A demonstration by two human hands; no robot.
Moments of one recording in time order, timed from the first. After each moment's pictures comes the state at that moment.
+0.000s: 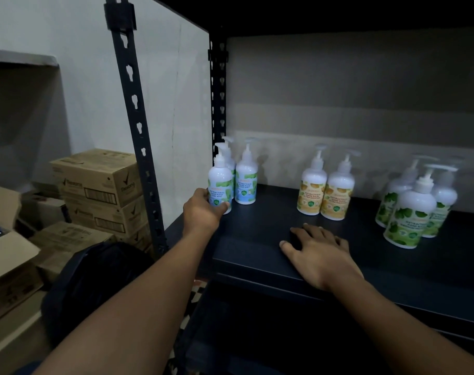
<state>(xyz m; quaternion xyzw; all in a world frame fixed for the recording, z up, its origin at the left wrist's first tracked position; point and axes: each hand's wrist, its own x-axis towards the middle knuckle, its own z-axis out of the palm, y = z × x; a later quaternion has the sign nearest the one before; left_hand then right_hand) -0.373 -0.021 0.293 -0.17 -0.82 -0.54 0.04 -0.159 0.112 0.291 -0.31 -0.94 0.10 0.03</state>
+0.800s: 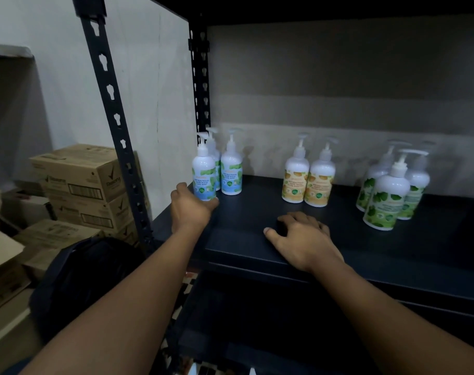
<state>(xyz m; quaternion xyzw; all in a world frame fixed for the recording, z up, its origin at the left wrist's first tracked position) -0.354 -0.021 0.289 -0.14 -0.85 -0.51 0.07 -0.152 0.111 0.292 -0.30 -0.94 0.13 0.09</state>
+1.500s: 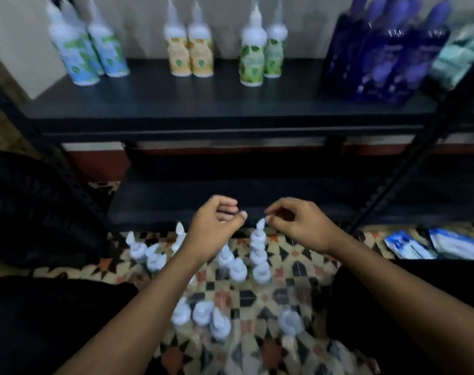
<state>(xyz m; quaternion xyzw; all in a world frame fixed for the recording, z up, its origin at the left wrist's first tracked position) 0.005 -0.070 0.158 -0.36 -0.73 -0.50 -0.30 0.175 0.064 0.177 -0.32 -0.86 0.38 0.10</state>
